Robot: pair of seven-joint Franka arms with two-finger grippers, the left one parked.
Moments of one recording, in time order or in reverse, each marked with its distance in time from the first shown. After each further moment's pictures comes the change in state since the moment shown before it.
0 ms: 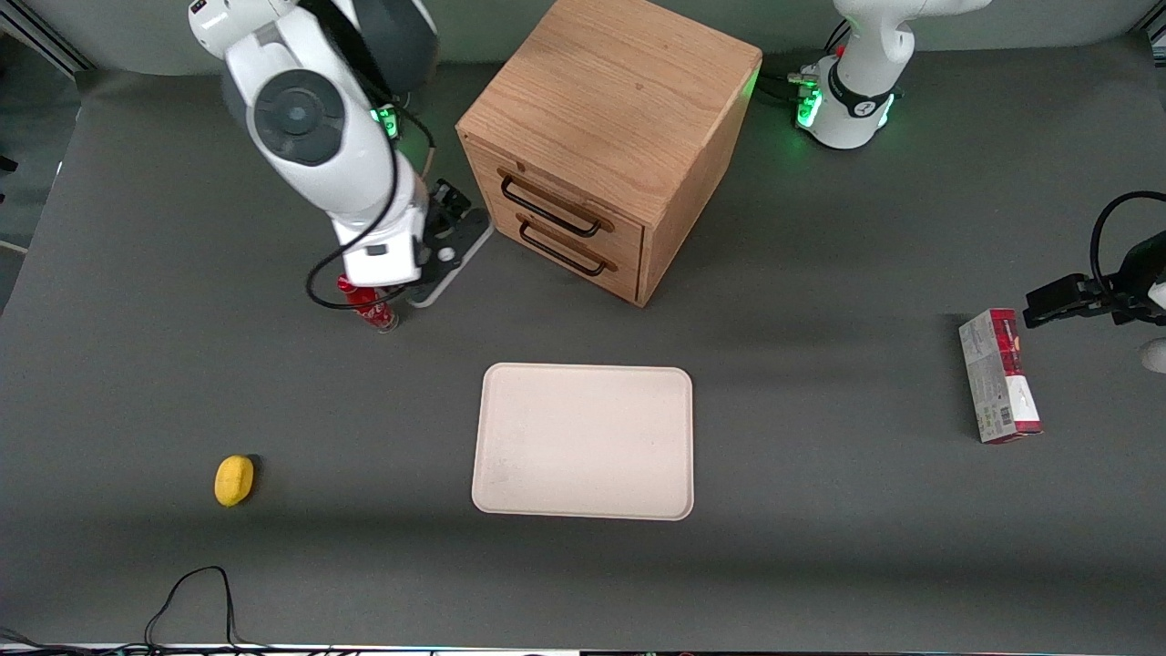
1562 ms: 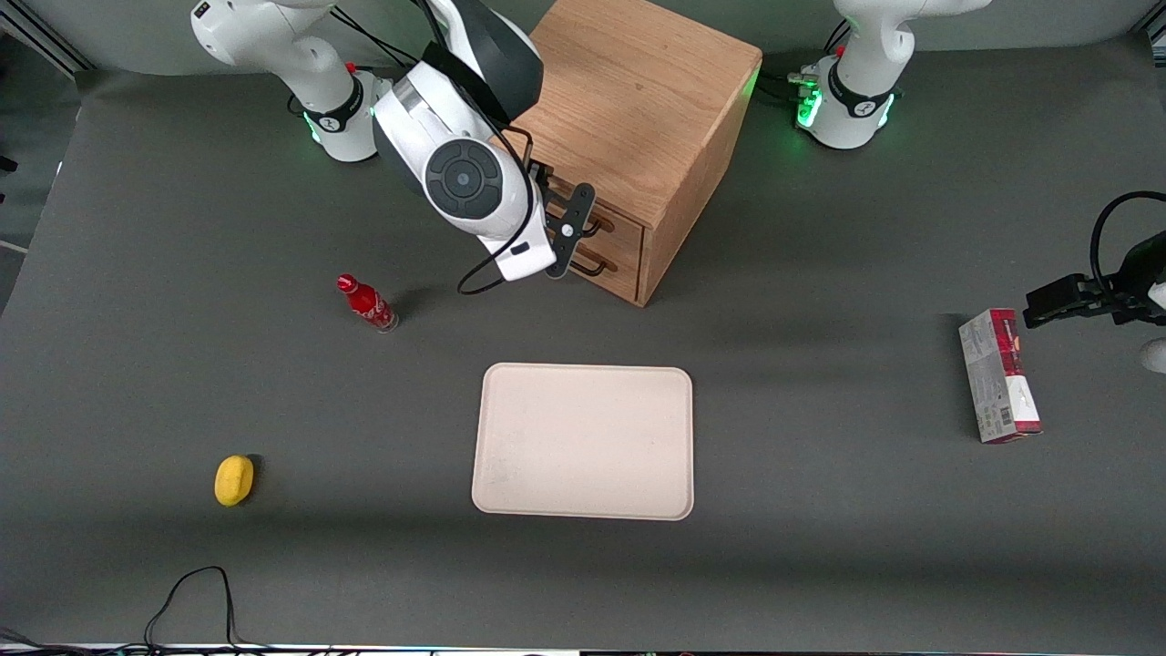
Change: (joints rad) arm 0.105 0.136 0.016 0.009 0.197 -0.013 -0.113
